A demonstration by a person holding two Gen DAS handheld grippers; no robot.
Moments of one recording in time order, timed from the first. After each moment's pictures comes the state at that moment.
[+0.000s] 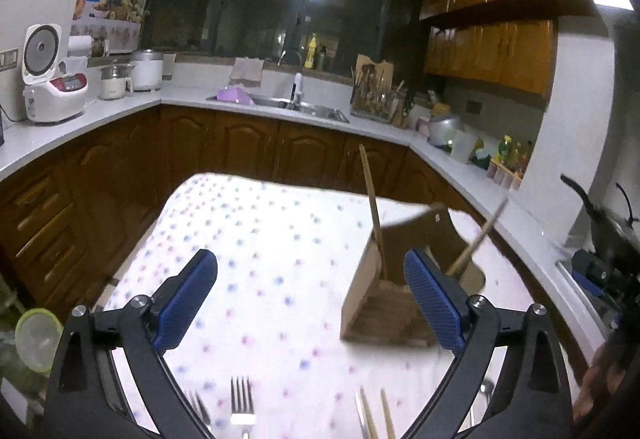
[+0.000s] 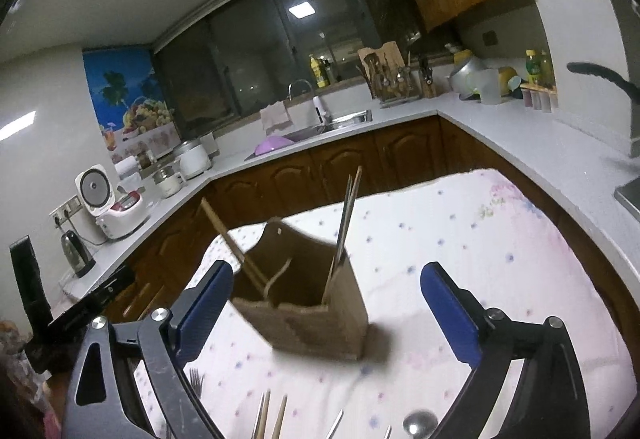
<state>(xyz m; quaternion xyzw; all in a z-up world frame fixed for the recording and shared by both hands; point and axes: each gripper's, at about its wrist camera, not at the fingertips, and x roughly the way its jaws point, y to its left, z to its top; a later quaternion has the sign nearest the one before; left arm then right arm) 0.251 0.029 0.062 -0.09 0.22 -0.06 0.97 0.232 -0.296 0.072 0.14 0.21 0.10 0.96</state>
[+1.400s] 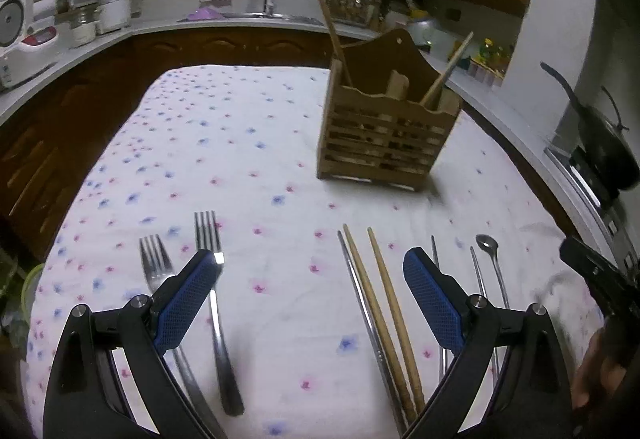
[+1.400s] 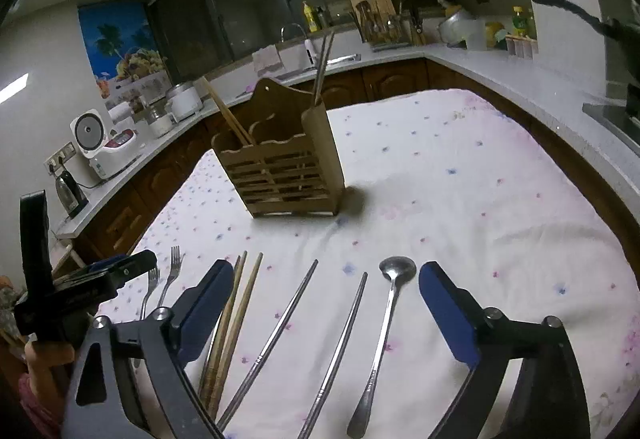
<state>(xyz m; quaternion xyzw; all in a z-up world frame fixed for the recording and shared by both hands) 0.194 -0.010 -0.027 -0.04 0.36 -0.11 0.93 0.154 -0.294 -0.018 0.12 0.30 0.09 0.94</state>
